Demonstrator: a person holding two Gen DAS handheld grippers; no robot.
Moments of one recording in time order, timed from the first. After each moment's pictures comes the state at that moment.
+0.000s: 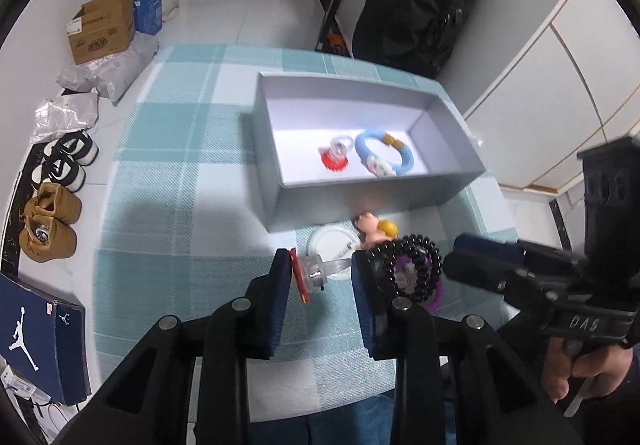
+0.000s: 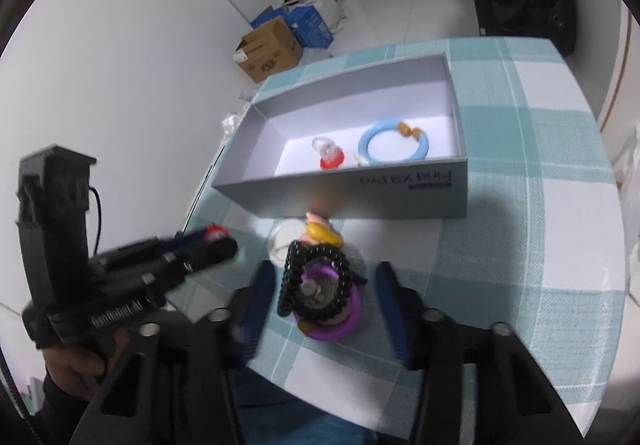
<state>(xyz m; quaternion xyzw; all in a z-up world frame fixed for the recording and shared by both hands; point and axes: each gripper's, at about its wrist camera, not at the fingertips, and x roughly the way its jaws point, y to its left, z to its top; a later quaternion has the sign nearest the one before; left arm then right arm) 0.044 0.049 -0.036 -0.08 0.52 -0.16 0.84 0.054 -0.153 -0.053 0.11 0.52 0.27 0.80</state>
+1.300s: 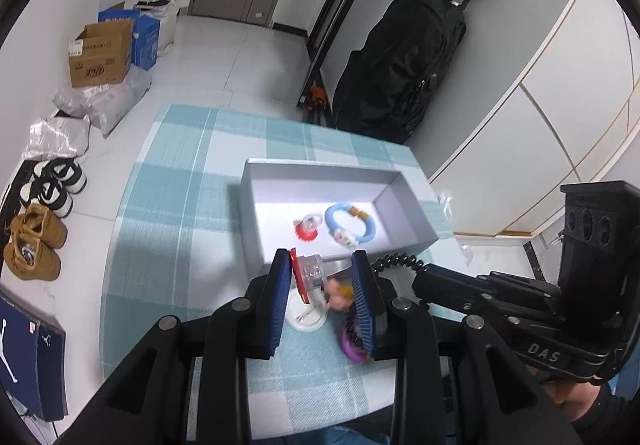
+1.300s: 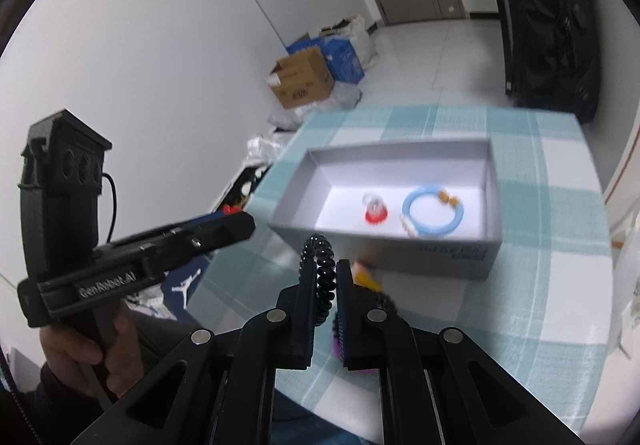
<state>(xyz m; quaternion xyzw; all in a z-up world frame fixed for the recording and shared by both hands) 0.049 0.053 0.002 -0.13 0.43 -0.18 0.87 0.049 -0.135 -0.007 0.08 0.45 0.30 0.84</state>
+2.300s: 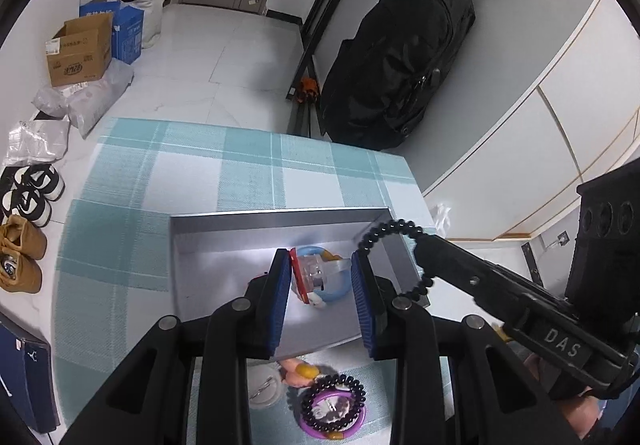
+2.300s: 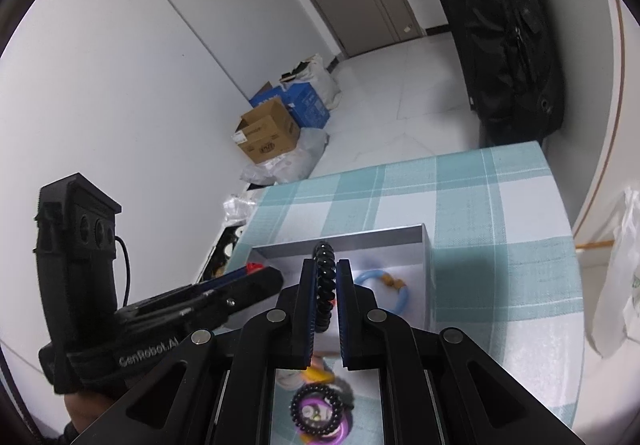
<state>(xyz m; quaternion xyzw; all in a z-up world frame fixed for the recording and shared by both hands) 0.107 0.003 -0.003 -0.14 0.46 -0.18 0.86 0.112 -0.174 0.004 0.15 0.42 0.23 0.86</state>
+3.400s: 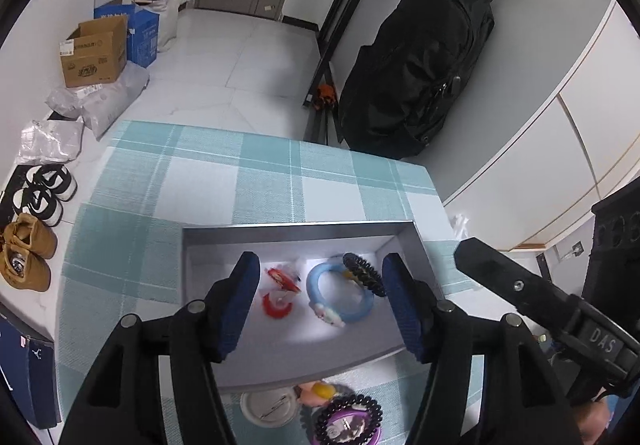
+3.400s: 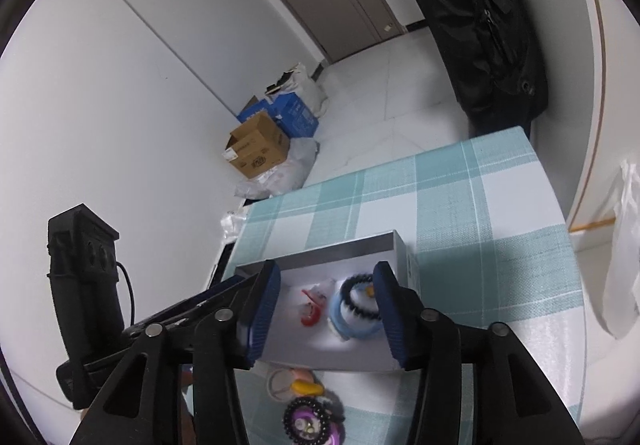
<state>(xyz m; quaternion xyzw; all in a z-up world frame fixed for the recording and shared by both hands) 0.114 0.004 -0.007 -0.14 0.45 -0.15 0.87 0.118 -0.198 -0.003 0.20 0.41 0.22 0.86</state>
